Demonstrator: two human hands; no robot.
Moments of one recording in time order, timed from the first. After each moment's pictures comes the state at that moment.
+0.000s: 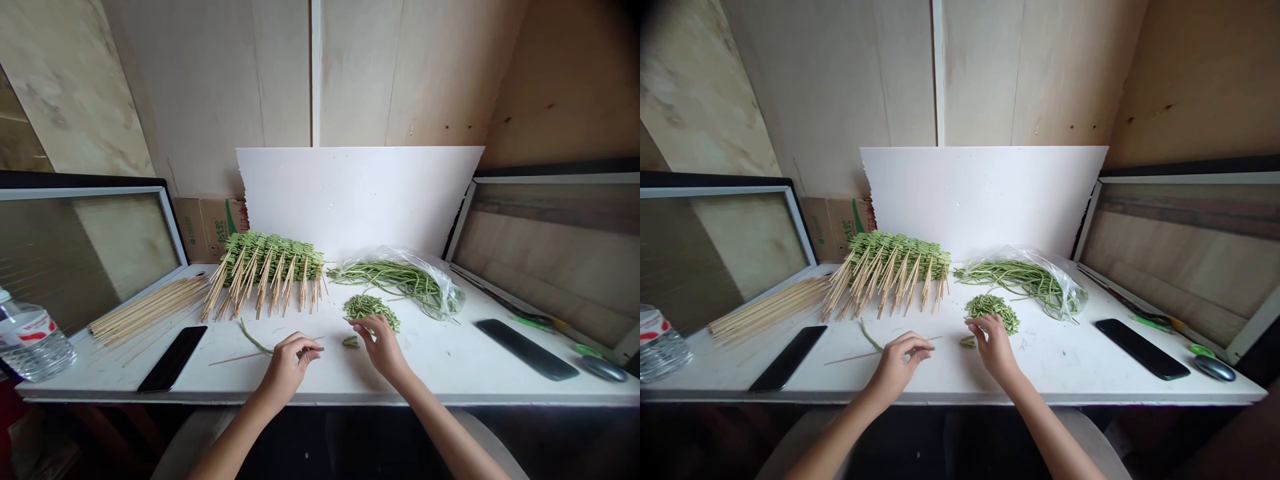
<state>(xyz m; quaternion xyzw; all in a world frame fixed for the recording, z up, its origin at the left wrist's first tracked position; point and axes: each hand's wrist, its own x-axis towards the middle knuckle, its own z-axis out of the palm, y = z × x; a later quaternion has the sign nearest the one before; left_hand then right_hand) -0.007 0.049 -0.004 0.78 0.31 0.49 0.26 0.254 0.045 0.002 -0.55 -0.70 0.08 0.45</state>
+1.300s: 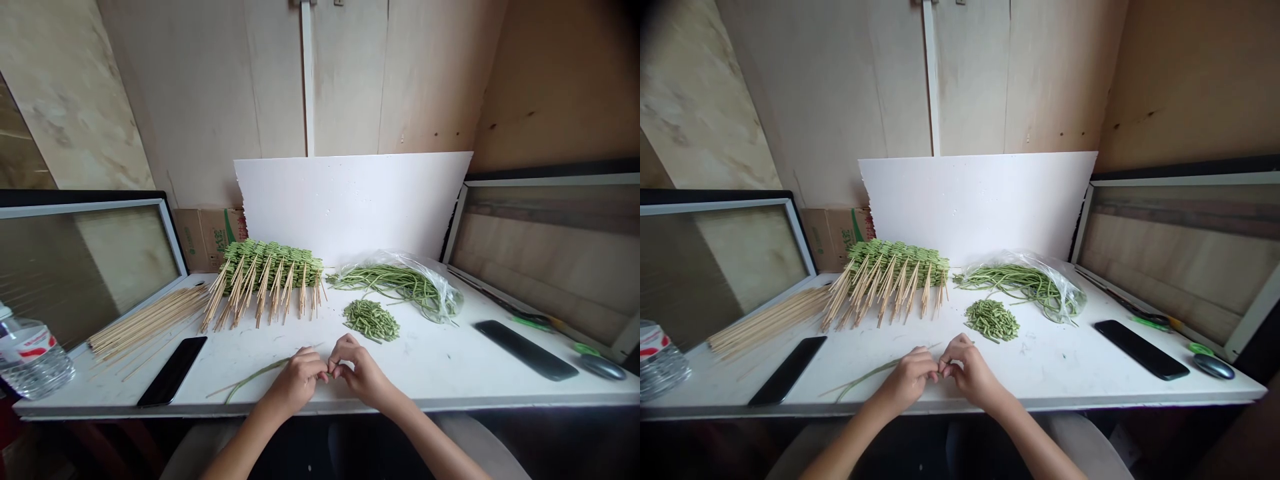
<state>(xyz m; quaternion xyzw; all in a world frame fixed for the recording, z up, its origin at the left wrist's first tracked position) 0.001 0.053 -0.013 0.89 0.19 0.38 0.16 0.205 0.015 0.014 -0.40 -0.78 0.24 0.43</state>
